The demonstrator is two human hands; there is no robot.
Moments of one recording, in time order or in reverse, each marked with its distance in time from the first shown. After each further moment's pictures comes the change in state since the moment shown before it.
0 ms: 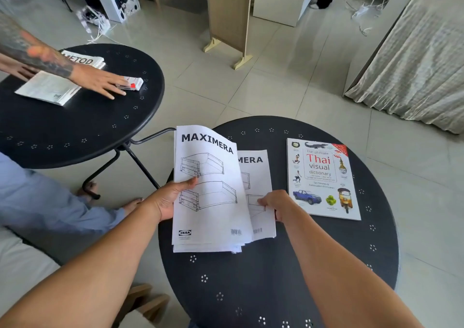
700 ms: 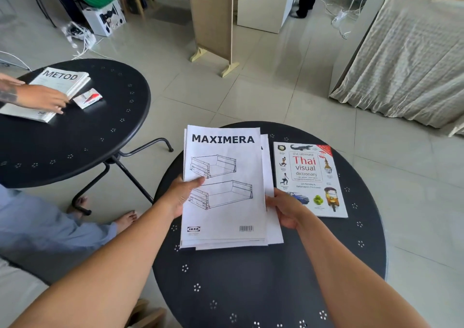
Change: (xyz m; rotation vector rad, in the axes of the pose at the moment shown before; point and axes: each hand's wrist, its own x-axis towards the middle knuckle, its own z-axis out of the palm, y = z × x) left_hand 0.030 0.007 0.052 0.121 0.266 0.164; right_hand -0.020 0.025 -0.047 0.550 -0.399 -0.176
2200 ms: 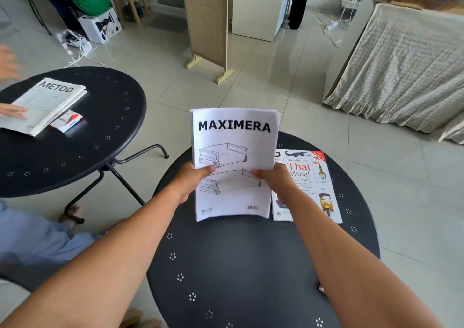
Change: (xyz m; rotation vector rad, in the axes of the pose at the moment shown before) left_hand 0.009 0.043 0.043 0.256 -0.082 0.251; right_hand 0.006 -0.075 0.031 -0.303 0.355 -0.334
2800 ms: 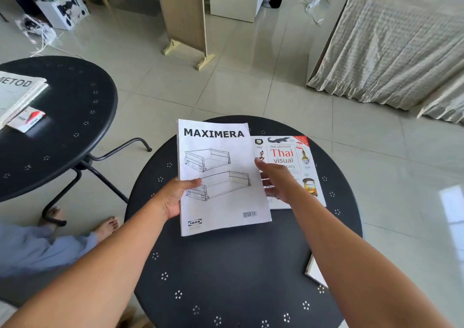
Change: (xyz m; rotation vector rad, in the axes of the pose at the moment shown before) left_hand -0.008 -0.043 0.014 -0.337 -0.215 -0.351; right_hand 0.001 0.030 -0.049 -0.011 -0.002 0.252
